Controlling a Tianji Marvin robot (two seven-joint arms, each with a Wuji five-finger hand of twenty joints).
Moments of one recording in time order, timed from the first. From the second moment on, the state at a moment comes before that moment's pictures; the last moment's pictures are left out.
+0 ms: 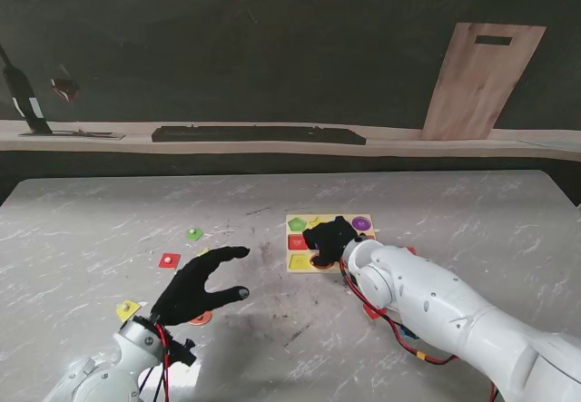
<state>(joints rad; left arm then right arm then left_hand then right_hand) 1.84 -1.13 -1.30 -1.77 0.39 -0.35 0.10 -0.82 -1.19 0.36 -0.84 -0.69 -0.03 -0.16 0.79 -0.35 0.15 -0.09 0.50 0.13 0.27 0.35 0.49 0.23 0.23 0.35 0.36 0.25 0.27 0.51 0.07 0.43 0.66 0.53 0.63 -0.57 0.78 -0.07 0.45 0.07 1.04 0.20 0.66 0.03 0.95 0.46 0.65 0.17 0.81 0.55 0.21 0.32 1.12 0.35</state>
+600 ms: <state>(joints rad) 1.77 -1.09 -1.19 -1.78 0.78 -0.05 0.05 -0.91 -1.17 0.42 -0.98 -0.69 -0.09 -0.11 0.90 -0.32 0.08 -0.09 0.55 0.18 0.30 0.35 0.50 0.27 0.30 0.40 0.36 0.25 0.35 0.57 0.06 0.43 0.86 0.56 0.52 -0.66 1.01 -0.20 0.62 0.00 1.19 0.23 0.74 0.03 1.03 0.49 0.72 0.25 0.98 0.63 0.22 0.32 1.12 0.35</state>
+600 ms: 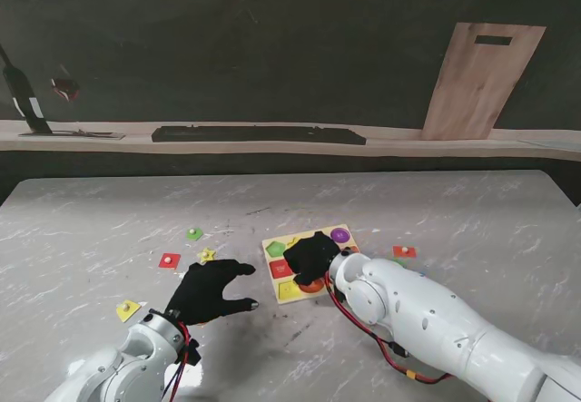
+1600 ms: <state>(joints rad) 1.18 -1.12 -0.54 -1.35 0.86 0.27 0.11 -0.99 -1.17 0.52 -1.03 -0.69 -0.06 -0.13 0.80 -0.37 0.44 -0.09 0.52 0.27 0.58 0.45 0.42 0.31 0.57 0.76 0.25 0.27 0.66 0.79 0.01 0.43 1.17 0.63 0.52 -0.66 1.01 -0.20 0.64 -0.27 1.16 0.22 0.73 0.01 0.98 0.47 0.71 0.18 1.00 0.65 0.22 0.32 1.13 0.36</state>
